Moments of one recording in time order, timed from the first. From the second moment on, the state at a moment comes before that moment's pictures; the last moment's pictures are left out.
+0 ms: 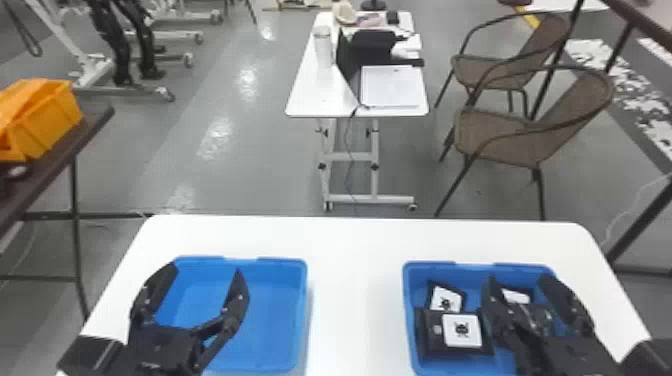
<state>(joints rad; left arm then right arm) 0.61 0.00 0.12 -1.97 0.08 -0.22 -0.19 0.56 -0.01 -0.03 -1.92 -0.15 -0.09 0.21</state>
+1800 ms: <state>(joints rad) 0.59 0.00 0.13 -1.94 0.09 -0.24 -0.21 0.31 -0.08 -0.01 -1.59 -0.11 0.30 0.24</state>
